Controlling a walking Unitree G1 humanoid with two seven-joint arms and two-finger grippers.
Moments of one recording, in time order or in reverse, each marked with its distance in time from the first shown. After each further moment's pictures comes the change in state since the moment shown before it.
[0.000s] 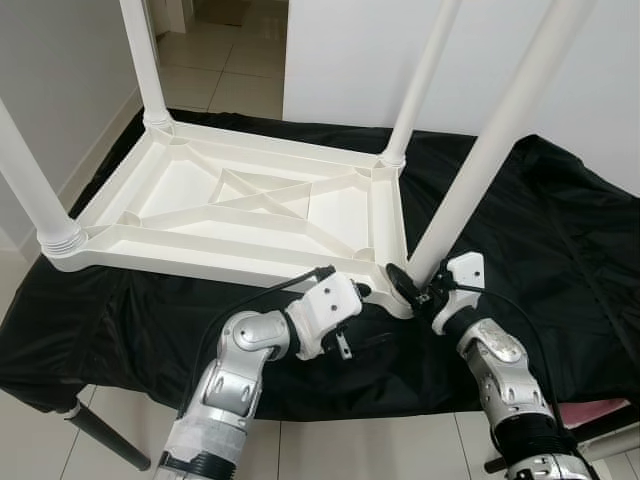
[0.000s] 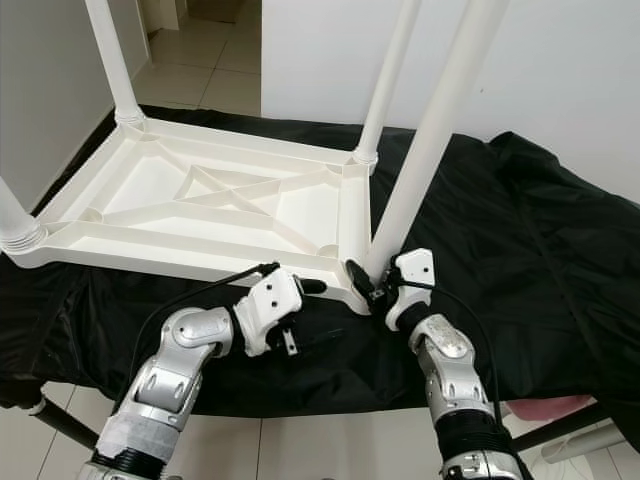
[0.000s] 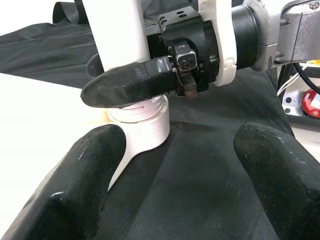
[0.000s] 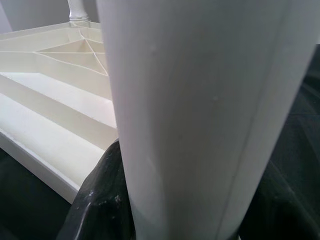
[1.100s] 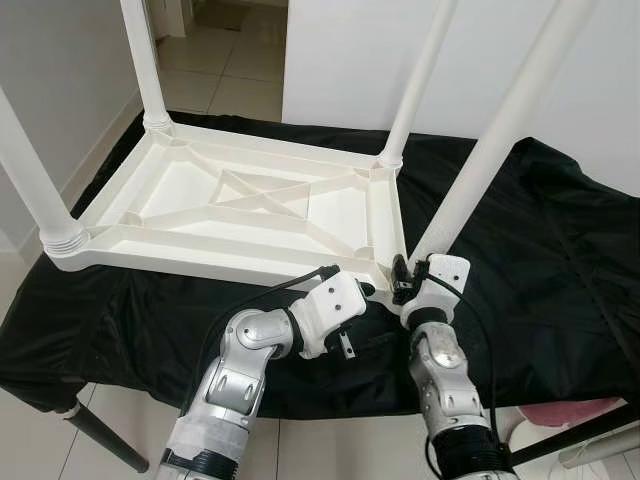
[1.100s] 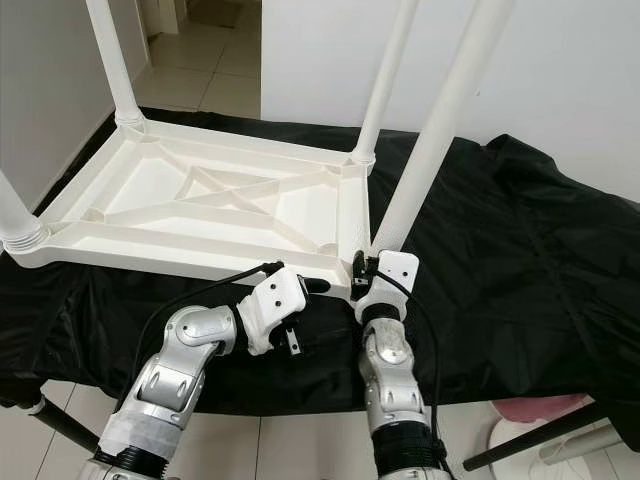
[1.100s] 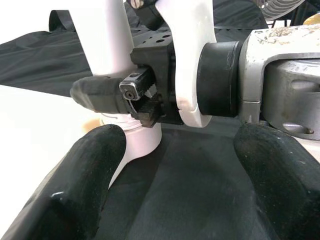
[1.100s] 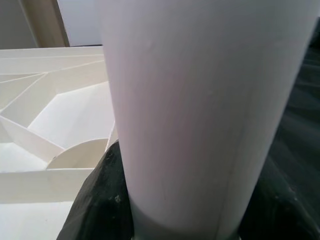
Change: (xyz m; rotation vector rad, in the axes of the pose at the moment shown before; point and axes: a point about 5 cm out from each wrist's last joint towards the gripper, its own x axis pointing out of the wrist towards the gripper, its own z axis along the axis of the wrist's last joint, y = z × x) left arm 0.003 0.000 0.003 0.011 -0.006 -0.010; right arm 0.018 0.043 -0.001 0.146 -0.003 -0.604
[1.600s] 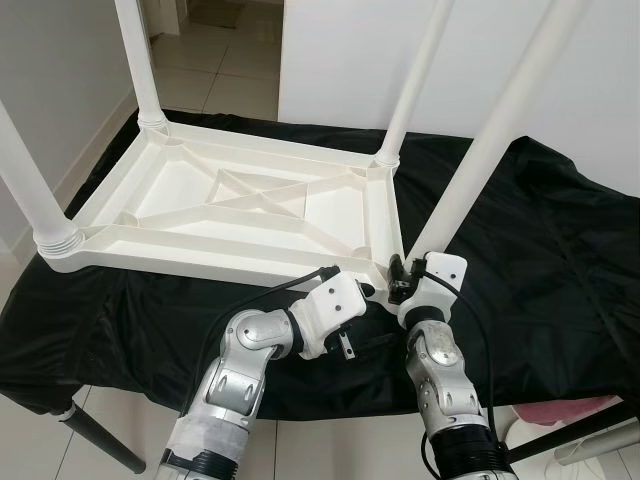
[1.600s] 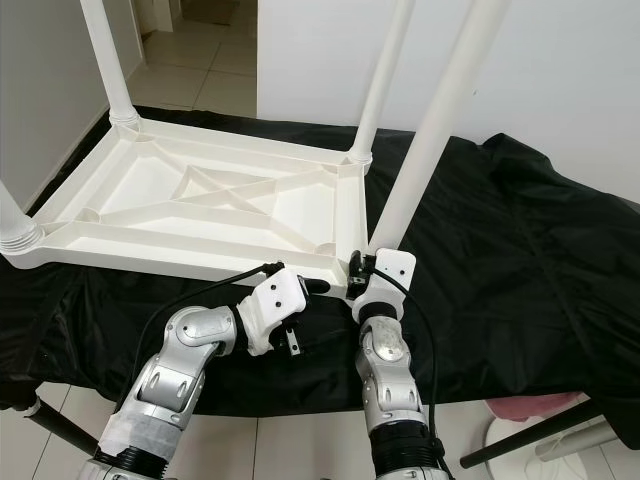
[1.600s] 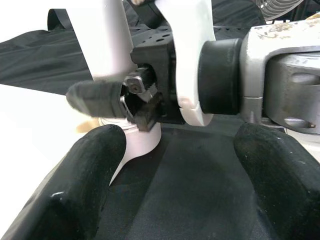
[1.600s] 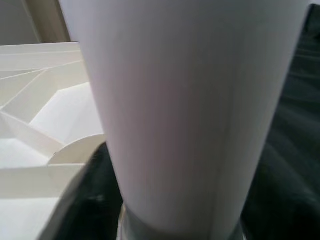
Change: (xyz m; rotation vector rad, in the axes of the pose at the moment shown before) left arm 0.000 0.000 -0.001 0.000 0.003 0.001; right arm -0.002 0.002 0.001 0.001 0.005 0.071
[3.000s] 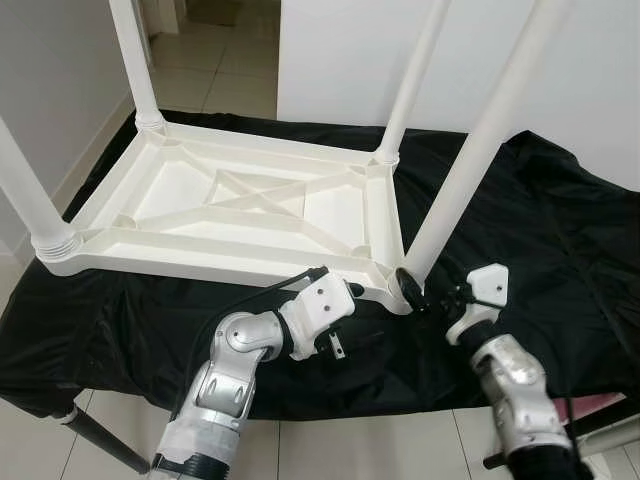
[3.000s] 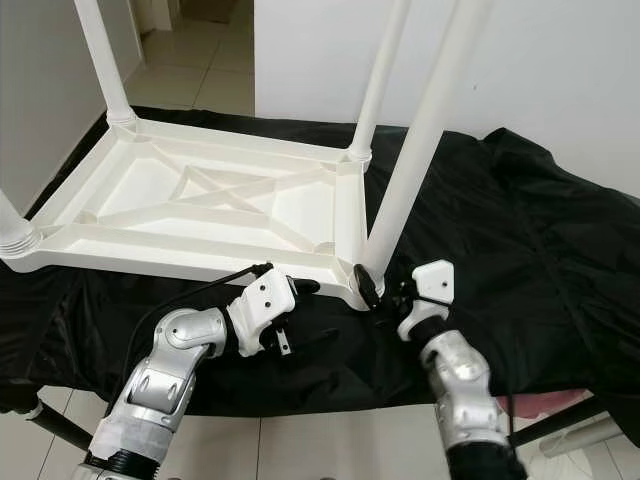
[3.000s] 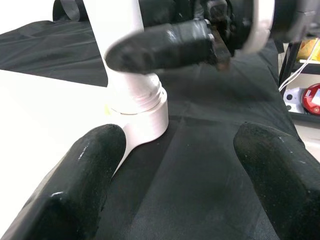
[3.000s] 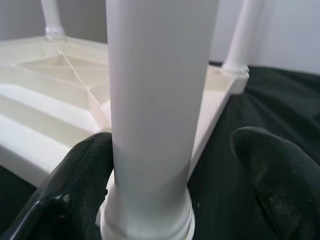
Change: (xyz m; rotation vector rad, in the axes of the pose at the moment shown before) left arm -0.009 0.003 -0.006 -0.011 0.007 0.024; right arm -0.009 -0.058 0.026 -0.175 -0.092 0.466
